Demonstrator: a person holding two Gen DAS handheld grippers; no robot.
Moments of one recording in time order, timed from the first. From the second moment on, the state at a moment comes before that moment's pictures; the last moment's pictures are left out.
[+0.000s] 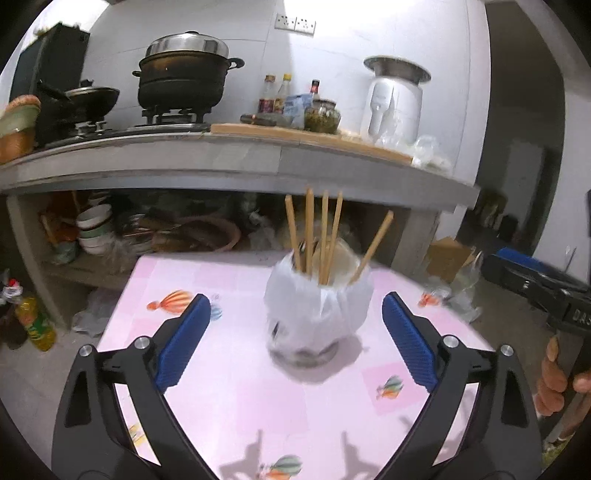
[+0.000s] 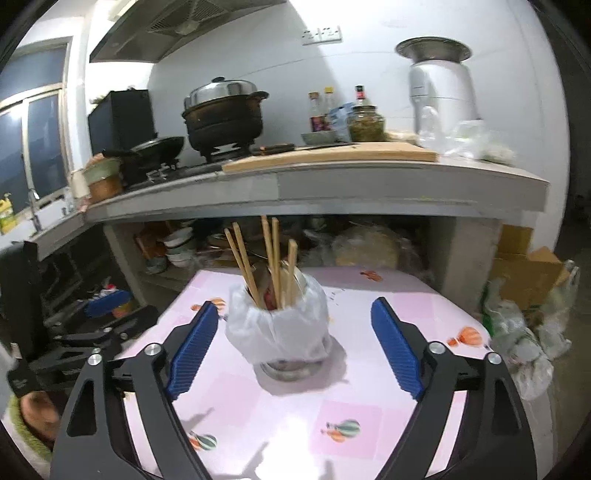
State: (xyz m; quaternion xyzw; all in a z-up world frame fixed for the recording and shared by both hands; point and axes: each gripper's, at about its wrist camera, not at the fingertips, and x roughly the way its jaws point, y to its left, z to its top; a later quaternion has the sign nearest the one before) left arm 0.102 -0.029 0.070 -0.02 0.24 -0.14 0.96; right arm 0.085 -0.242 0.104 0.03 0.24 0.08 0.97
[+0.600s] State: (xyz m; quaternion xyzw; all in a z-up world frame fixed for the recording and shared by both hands) left arm 0.032 -0.032 0.054 0.03 0.25 -0.04 0.97; right arm 0.017 -0.245 0.088 0.00 0.23 0.01 0.97
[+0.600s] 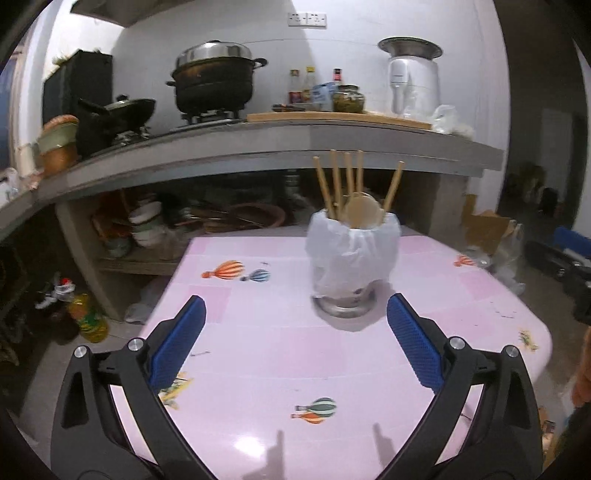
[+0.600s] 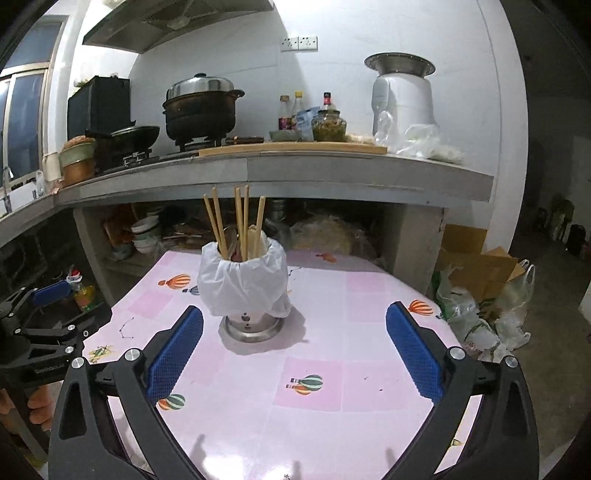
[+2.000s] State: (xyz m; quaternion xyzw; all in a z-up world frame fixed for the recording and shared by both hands) left arm 0.040 -0.051 0.050 0.01 0.24 -0.03 0.97; right arm -0.004 -0.243 0.076 -0.01 0.18 -0.02 0.98
